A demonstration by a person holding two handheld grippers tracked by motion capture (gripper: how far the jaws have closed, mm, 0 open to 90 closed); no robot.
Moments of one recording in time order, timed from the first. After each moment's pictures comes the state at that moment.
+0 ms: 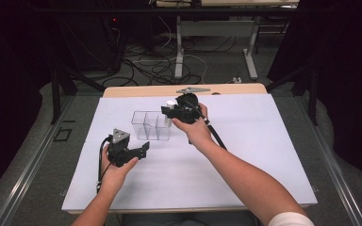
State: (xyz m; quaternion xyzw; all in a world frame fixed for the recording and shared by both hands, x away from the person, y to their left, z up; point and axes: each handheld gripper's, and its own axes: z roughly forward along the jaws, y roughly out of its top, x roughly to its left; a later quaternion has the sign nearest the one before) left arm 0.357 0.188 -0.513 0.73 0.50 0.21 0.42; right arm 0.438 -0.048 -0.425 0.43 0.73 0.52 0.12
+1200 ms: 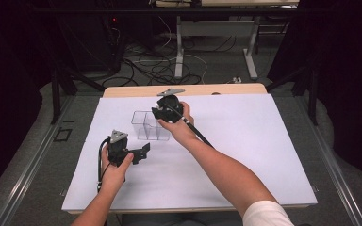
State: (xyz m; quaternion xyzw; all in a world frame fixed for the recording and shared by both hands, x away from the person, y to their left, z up) left arm 0.361 0.192 -0.526 0.71 0.52 0.19 0.44; right arm 0.468 -0.001 -0.458 0.41 0.77 0.46 0.18
